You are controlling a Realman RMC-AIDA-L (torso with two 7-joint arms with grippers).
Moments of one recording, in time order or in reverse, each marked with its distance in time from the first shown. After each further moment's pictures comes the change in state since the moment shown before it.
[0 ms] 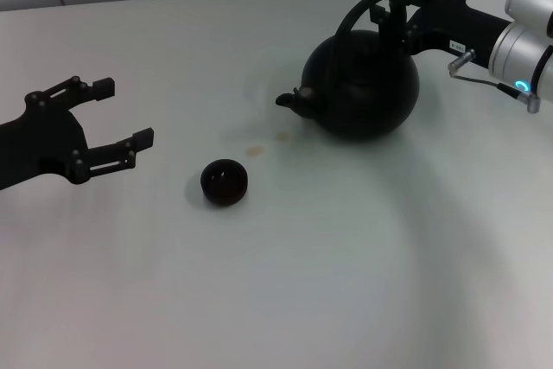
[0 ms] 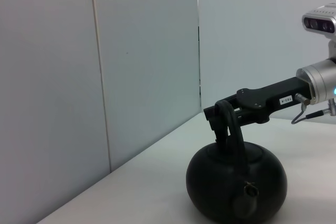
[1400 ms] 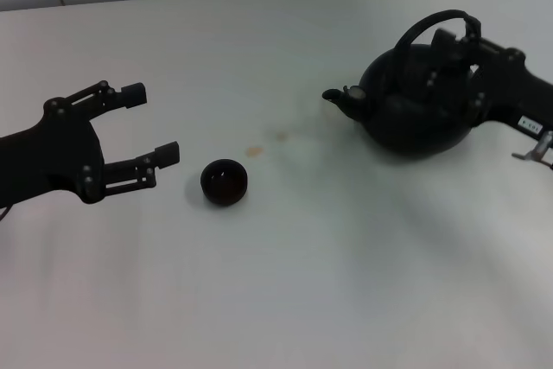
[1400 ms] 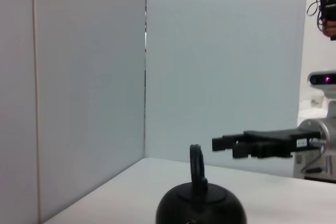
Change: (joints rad) left arm -0.007 -0.019 -0.052 0.001 -0.003 0.218 -0.041; right arm -0.248 -0.002 0.115 -0.014 0.054 -0.570 -0.038
